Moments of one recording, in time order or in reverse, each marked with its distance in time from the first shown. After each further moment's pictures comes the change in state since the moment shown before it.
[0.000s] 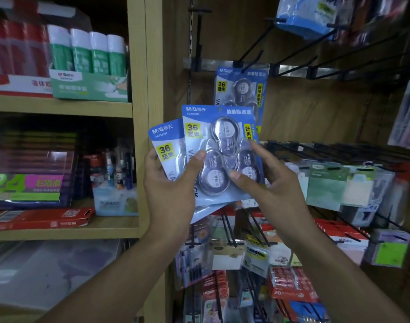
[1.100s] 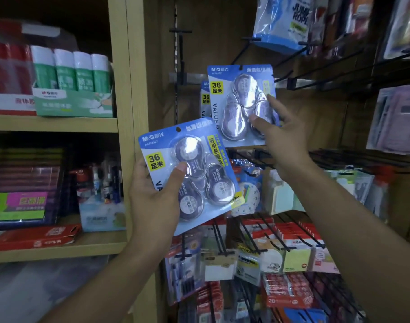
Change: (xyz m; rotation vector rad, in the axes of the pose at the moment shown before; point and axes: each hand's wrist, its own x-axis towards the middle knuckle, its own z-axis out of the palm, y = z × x) left_hand 0.005 0.002 -0.004 0.085 -0.077 0.068; right_hand 0.109 -0.017 -0.045 0.047 0.327 -0.053
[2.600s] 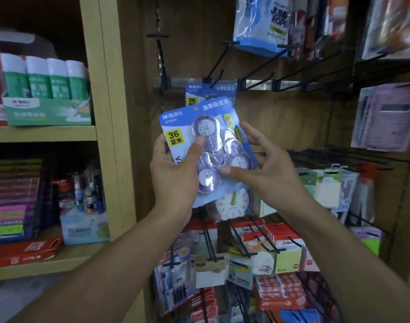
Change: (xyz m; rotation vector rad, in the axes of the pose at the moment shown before) left_hand 0.027 -0.001 0.066 -0.129 -0.053 -0.016; right_hand -0.067 -0.012 -0.025 -0.110 -0.349 -0.038
